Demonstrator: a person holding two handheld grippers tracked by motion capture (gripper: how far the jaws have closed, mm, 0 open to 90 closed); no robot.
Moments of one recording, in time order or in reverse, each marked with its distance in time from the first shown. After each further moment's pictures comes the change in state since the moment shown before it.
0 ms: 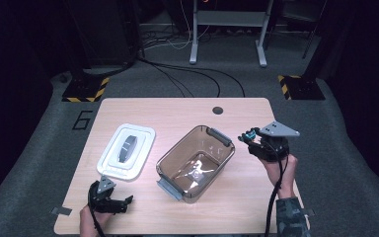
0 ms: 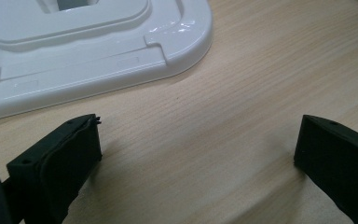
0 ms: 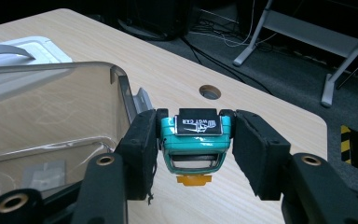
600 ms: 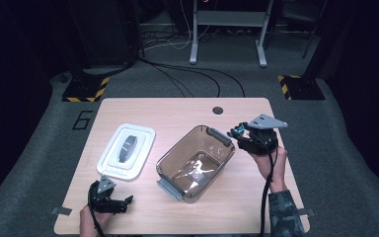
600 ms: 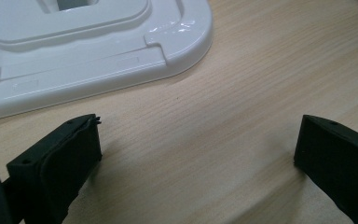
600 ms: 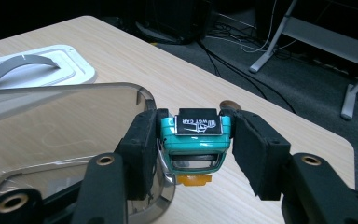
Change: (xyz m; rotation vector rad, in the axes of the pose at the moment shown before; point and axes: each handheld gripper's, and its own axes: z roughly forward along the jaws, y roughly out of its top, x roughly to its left) left arm 0.000 0.000 0.000 -0.004 0.002 -0.004; right arm 0.017 0.027 0.015 -0.001 0.068 -0.033
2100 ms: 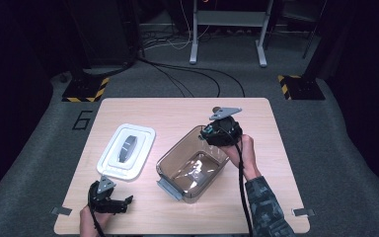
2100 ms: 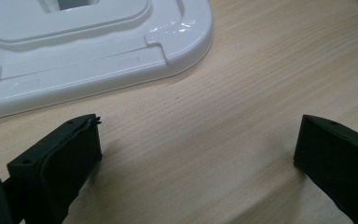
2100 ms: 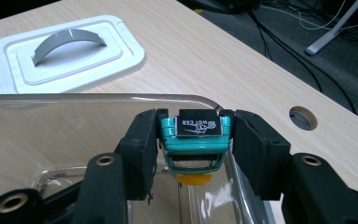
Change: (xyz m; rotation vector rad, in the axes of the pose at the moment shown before) left arm 0.000 0.000 0.000 -0.003 0.003 0.001; right arm 0.045 0.033 0.074 0.165 0.174 -0.079
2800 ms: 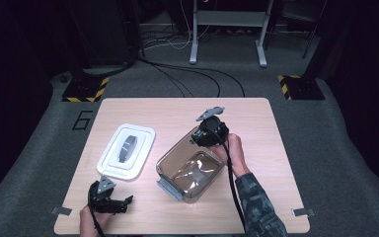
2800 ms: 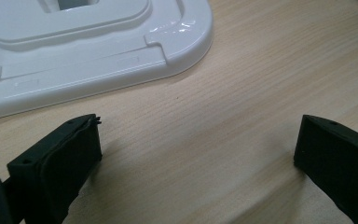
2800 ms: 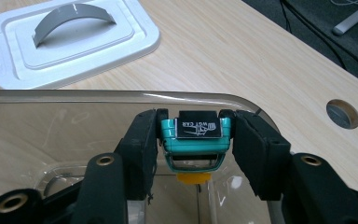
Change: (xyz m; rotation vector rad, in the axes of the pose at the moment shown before) left arm 0.000 0.000 0.000 0.000 0.000 0.000; right arm 0.010 0.007 0.039 0.096 0.051 -0.013
